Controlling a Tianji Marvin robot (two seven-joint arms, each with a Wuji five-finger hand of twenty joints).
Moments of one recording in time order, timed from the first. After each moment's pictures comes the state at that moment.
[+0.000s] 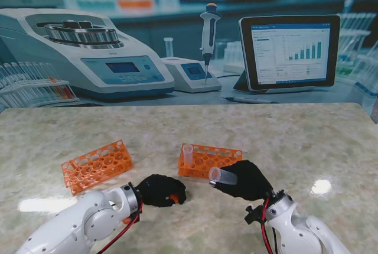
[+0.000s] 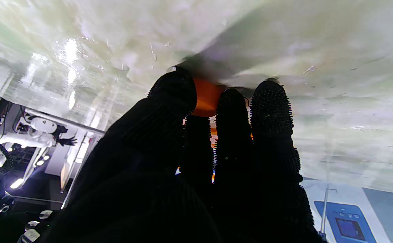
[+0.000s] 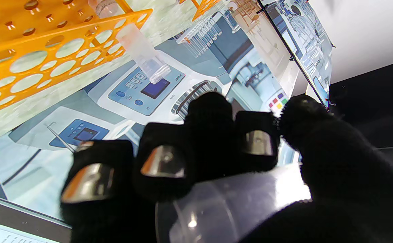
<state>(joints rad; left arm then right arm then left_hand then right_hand) 1.45 -1.03 -0.92 -1.44 0.92 -0.41 -0.02 -1.82 -1.13 1.30 -1.71 -0.57 -0.52 -0.19 1.10 -0.54 0.43 -0.12 0.70 -0.09 0.70 0.51 0.68 -0.02 0.36 0.84 0.73 0.03 0.66 1.15 0.67 0.02 1.16 0.47 0.47 -0.45 0.72 -0.02 1.13 -0.23 1.30 1.38 1.38 -0.10 0.89 0.94 1.31 -0.10 1.39 0.92 1.13 0.09 1.67 0.81</state>
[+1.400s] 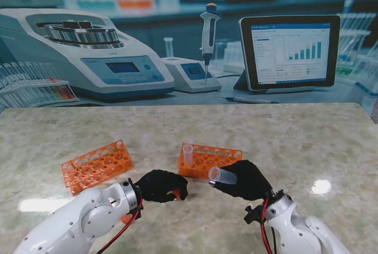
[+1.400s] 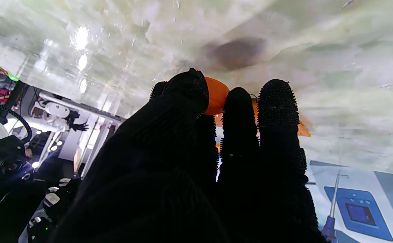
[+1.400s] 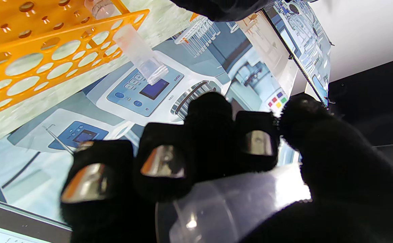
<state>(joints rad) 1.47 -1.04 -0.96 -1.49 0.88 -0.46 -0.03 -1.82 -1.13 1.30 -1.71 -0.56 -0.52 -0.18 1.14 -0.55 0.47 -0.12 0.73 -0.07 0.70 0.51 0.68 0.01 0.35 0.81 0.73 0.07 0.55 1.15 0.65 0.06 1.03 0.37 0.47 -0.45 0.72 -0.02 1.13 -0.23 1.30 1.38 1.38 -0.10 0.89 0.94 1.31 -0.10 1.39 0.92 1.13 0.09 1.67 0.81</state>
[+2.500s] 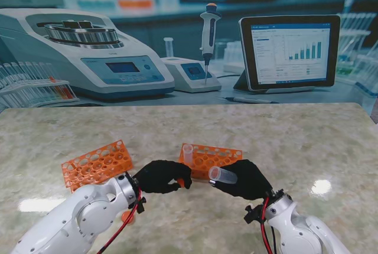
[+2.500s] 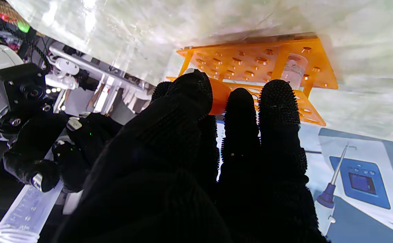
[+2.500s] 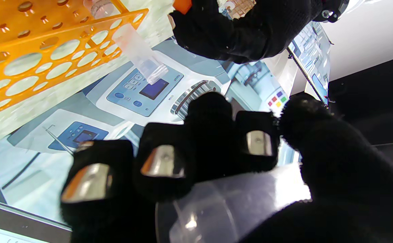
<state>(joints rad) 1.52 -1.06 -1.05 -1.58 0.78 -0.48 -0.02 -1.82 -1.13 1.30 -1.71 -0.55 -0.52 -0.18 1.17 -0.56 0.47 -0.11 0.73 -0.05 0.70 0.51 0.68 0.02 0.35 0.79 0.73 0.09 0.52 1.17 0.65 0.07 1.01 0.37 0.47 -0.45 0.72 -0.02 1.13 -0.23 1.30 1.39 1.38 -0.10 0.89 0.94 1.31 -0.10 1.39 0.92 1.13 0.09 1.67 0.81</state>
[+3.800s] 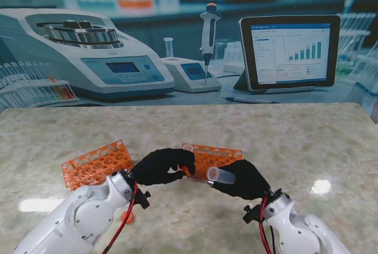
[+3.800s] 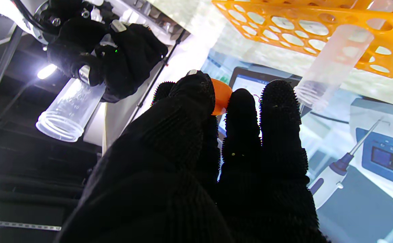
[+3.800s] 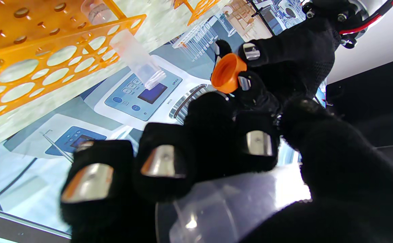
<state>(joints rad) 1.57 -1.09 -1.11 -1.64 0.59 -0.55 0.03 -1.81 -1.12 1.29 -1.71 -0.54 -0.52 -0.16 1.18 -0.56 0.47 -0.11 0.73 -0.04 0.70 0.50 0.68 0.03 0.34 0.78 0.73 0.09 0.50 1.20 0.64 0.08 0.99 0.36 0.47 -0.45 0.72 -0.02 1.13 -0.23 1.30 1.39 1.38 -0.10 0.89 0.94 1.31 -0.09 1.39 0.92 1.13 0.09 1.67 0.81</state>
